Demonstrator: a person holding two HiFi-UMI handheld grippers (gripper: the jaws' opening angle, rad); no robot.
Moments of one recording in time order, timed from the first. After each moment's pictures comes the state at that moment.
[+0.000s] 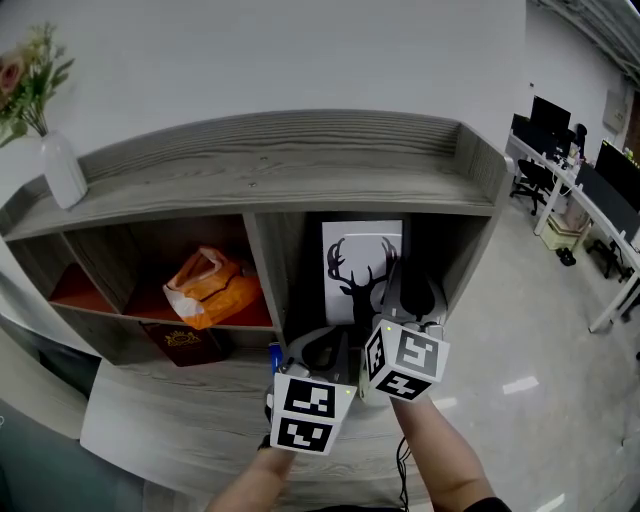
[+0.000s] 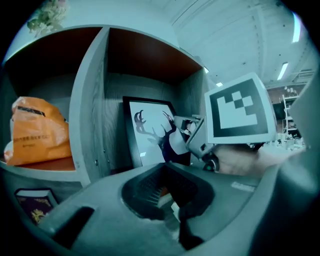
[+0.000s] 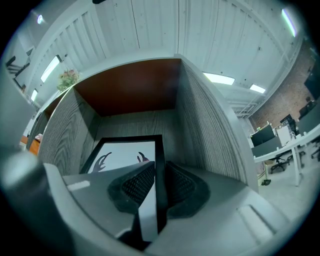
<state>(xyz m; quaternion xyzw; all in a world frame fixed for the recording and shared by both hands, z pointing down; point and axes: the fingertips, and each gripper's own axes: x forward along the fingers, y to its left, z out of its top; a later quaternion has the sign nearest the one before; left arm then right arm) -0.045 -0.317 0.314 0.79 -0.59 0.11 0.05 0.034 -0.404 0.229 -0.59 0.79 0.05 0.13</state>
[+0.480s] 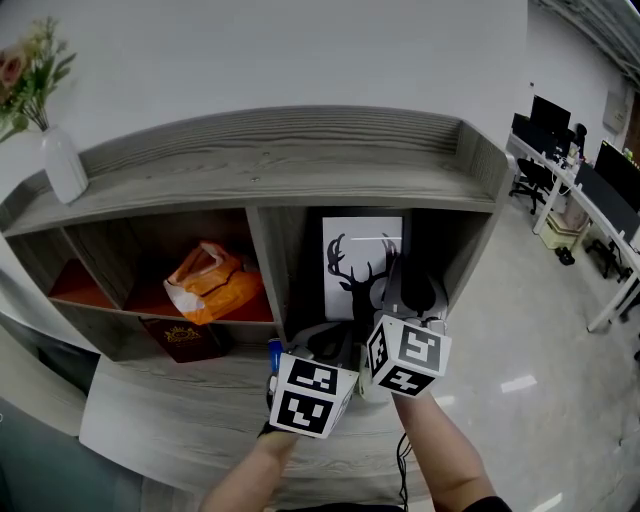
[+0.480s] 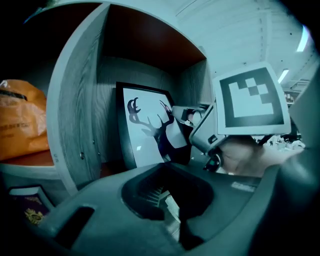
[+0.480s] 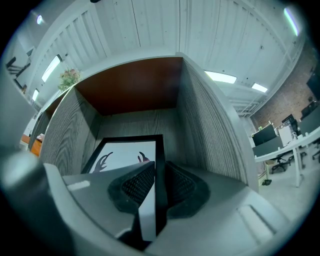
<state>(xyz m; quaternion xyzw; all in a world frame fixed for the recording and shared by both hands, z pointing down) -0.039 -0.326 0.331 0.81 -0.56 0.14 0.09 0.032 -0.403 0.230 -0.59 0.80 0.05 0.12</state>
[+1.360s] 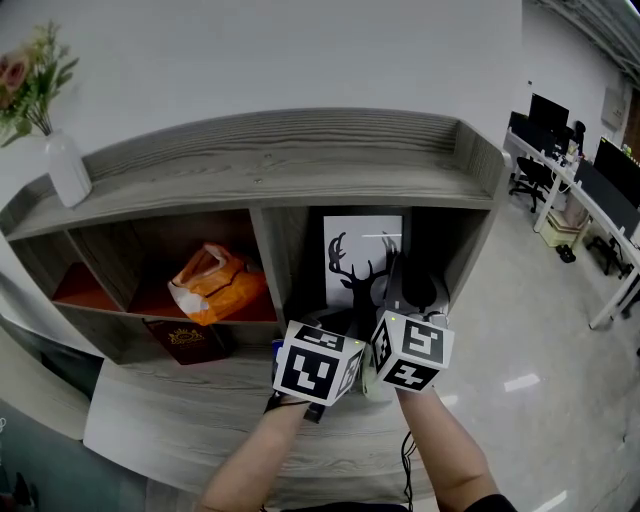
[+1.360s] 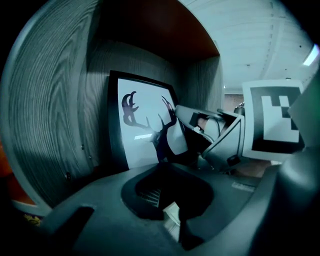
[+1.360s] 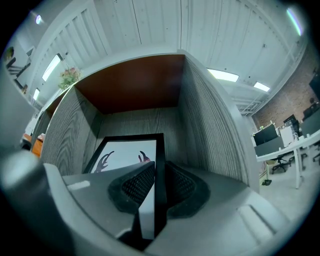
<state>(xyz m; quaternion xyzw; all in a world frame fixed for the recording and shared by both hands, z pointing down) -0.036 -0.347 0.325 0.82 -0.53 0.17 0.14 0.030 -0.403 0.230 -0.58 0.80 0.04 0.11</state>
